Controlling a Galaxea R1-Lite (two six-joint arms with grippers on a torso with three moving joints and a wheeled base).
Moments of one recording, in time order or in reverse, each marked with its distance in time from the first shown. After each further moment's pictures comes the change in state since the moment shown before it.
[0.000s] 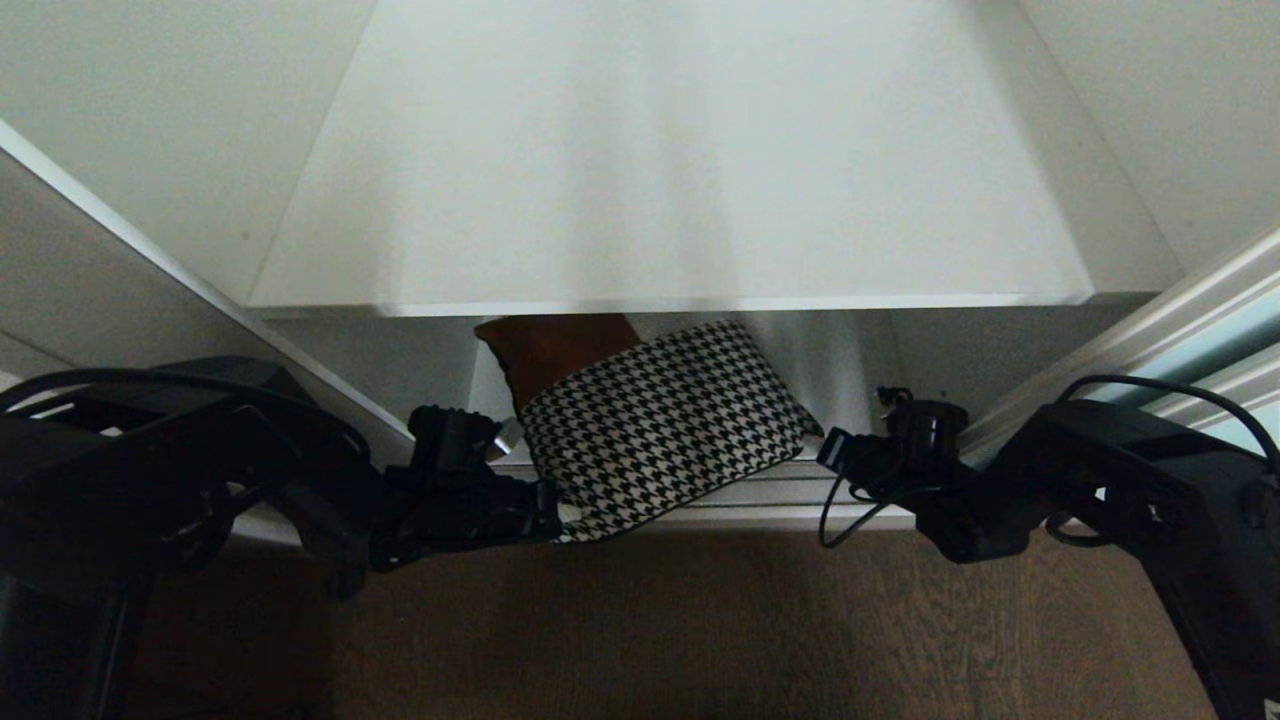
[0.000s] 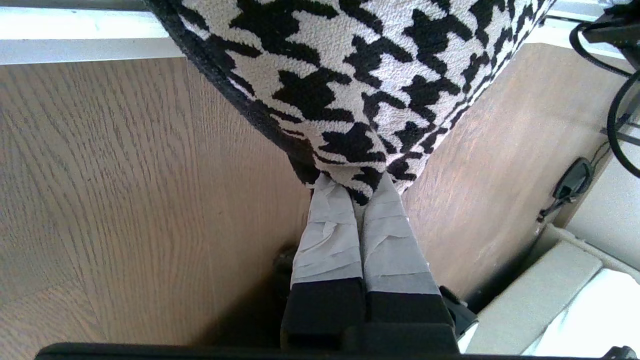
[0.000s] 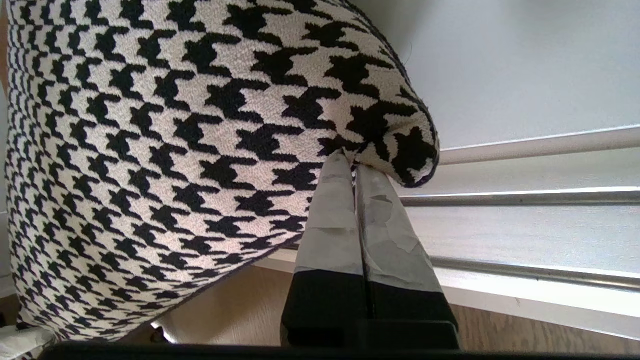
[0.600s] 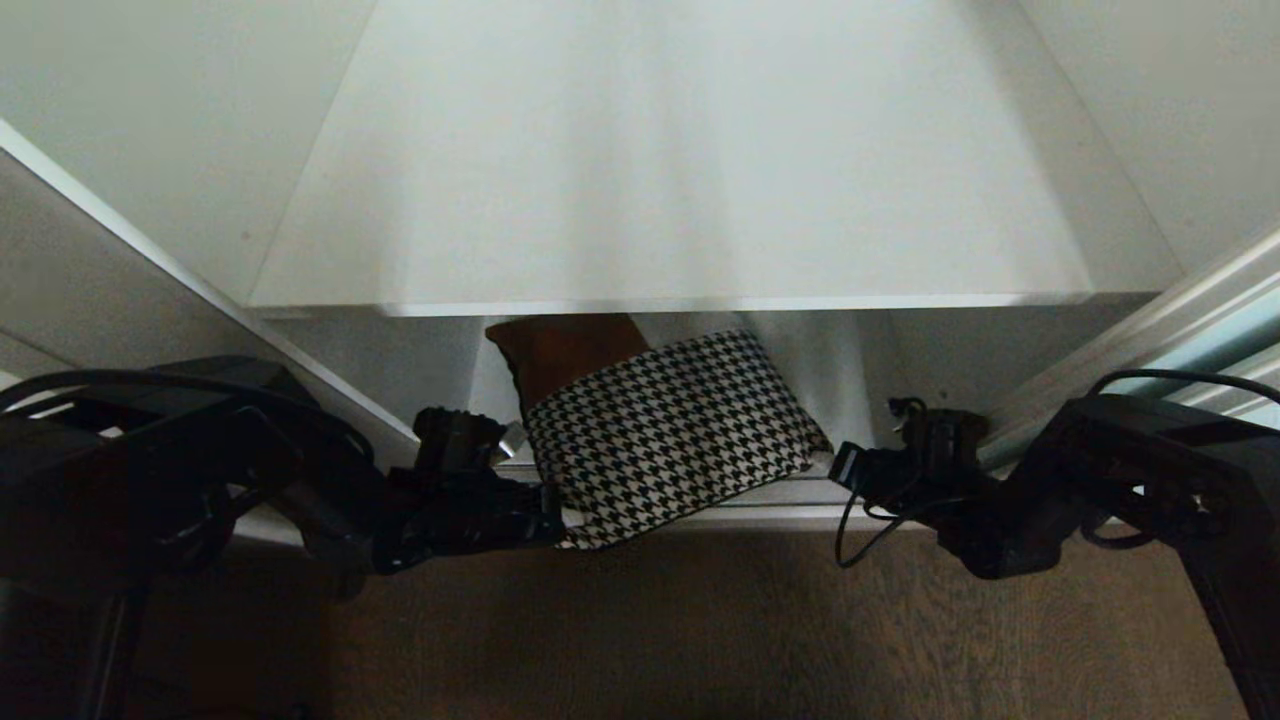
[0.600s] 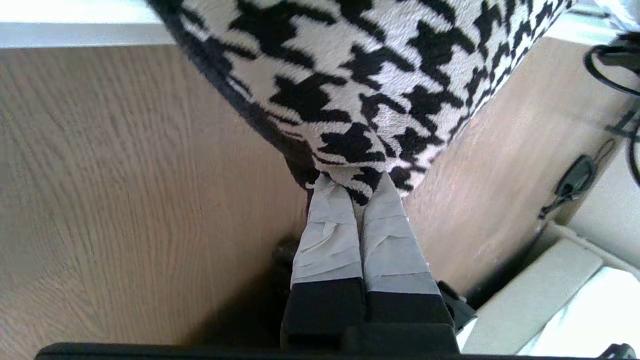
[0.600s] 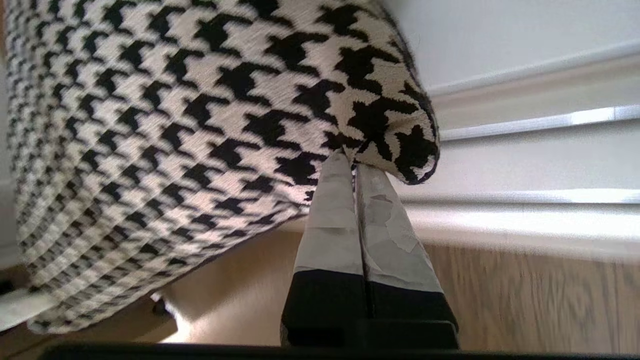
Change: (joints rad) left arm -0.023 -0.011 0.011 0.014 0.022 -0.008; right arm 0.000 -0.096 0.187 -0.014 0.025 -0.022
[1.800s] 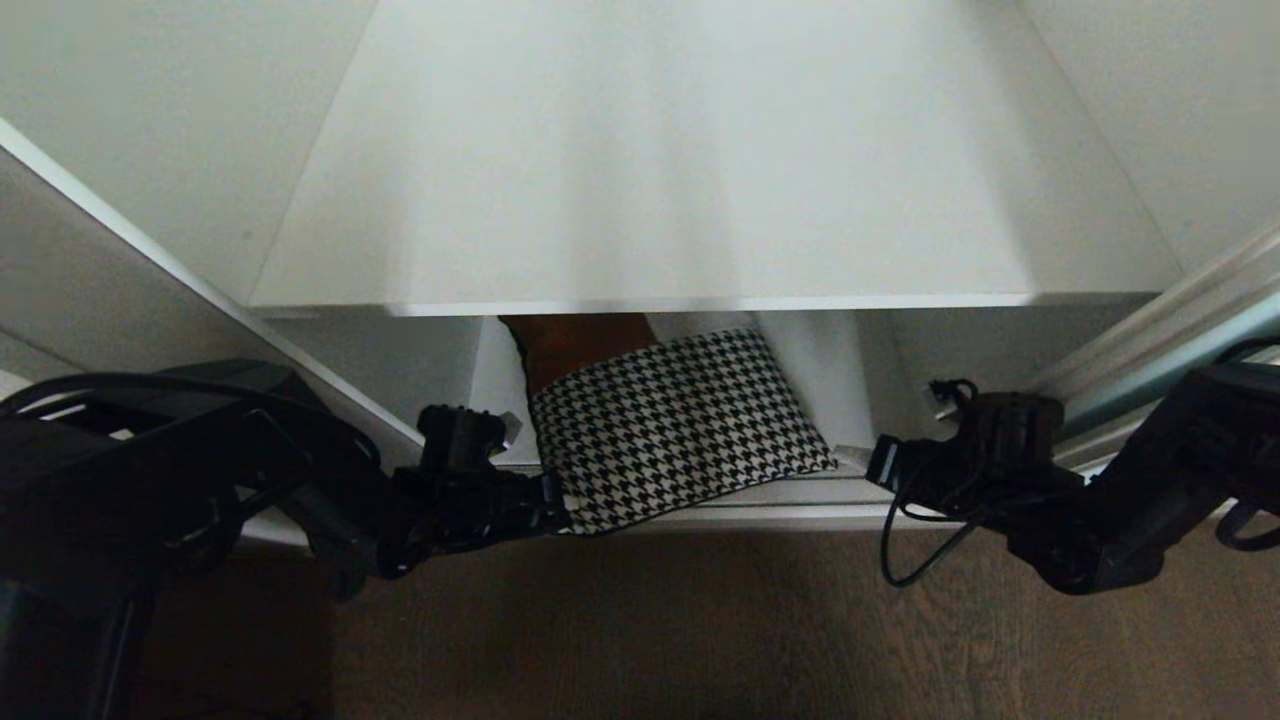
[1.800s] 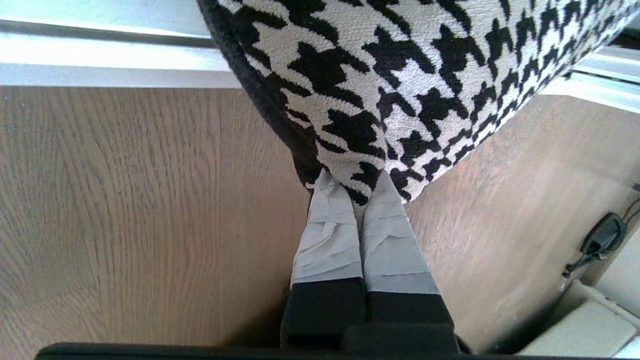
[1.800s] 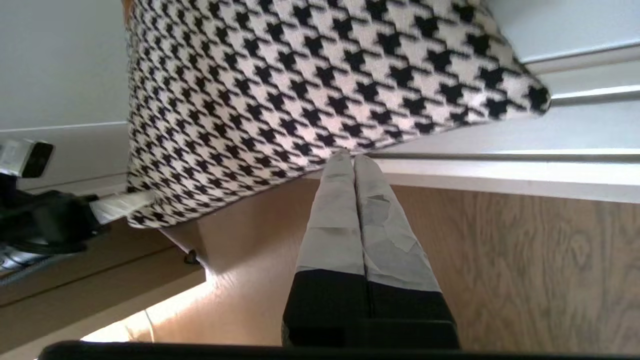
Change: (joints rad) left arm -0.005 0.011 0.003 -0.080 0.136 -0.058; right arm -0.033 -0.254 0.262 -0.026 0.086 -0.059
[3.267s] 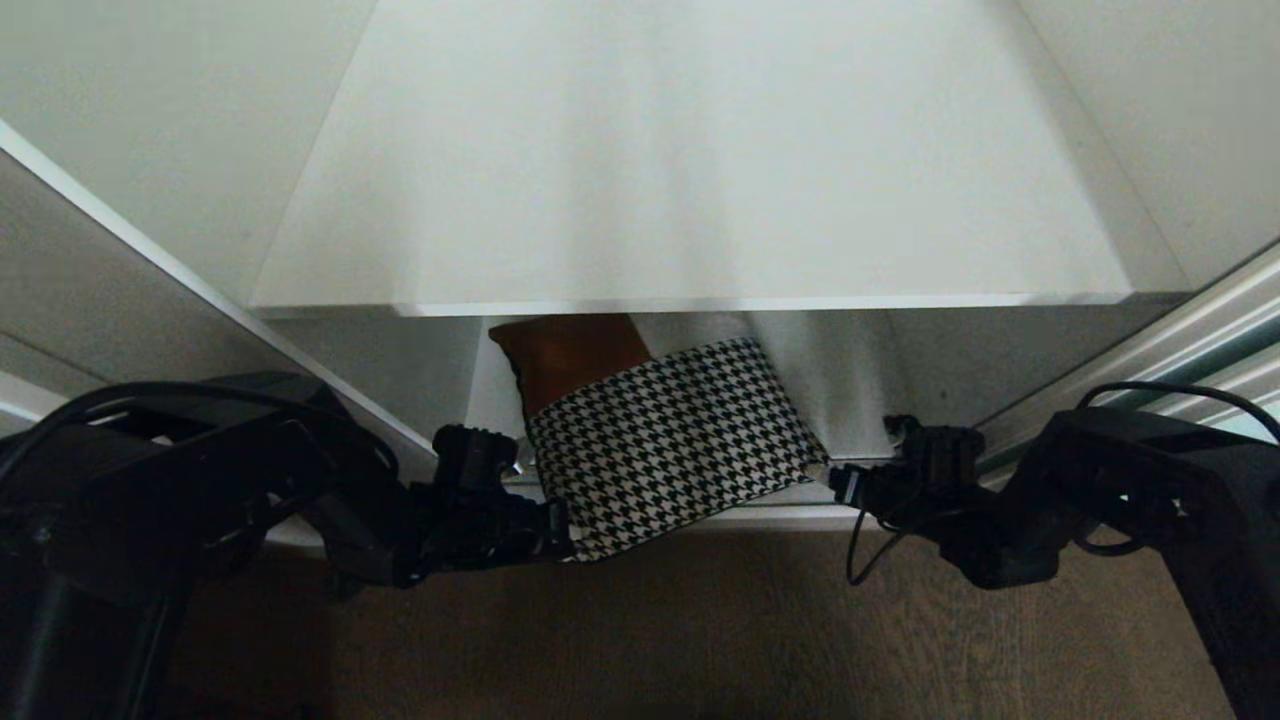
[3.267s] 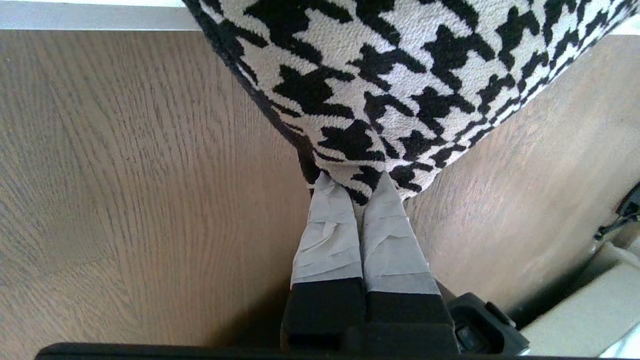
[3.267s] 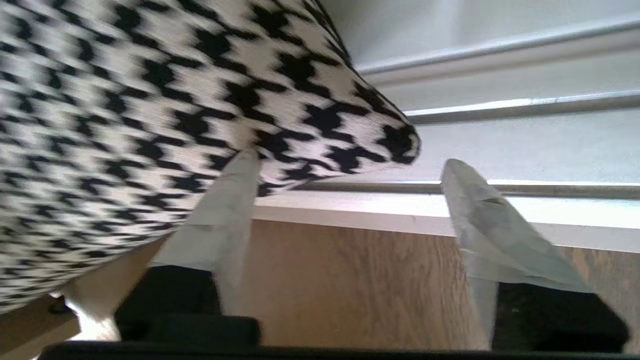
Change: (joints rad) left arm -0.013 0.046 -0.004 0.070 -0.016 0.085; right arm 0.008 0.324 -0.289 0.053 -0.171 -0.127
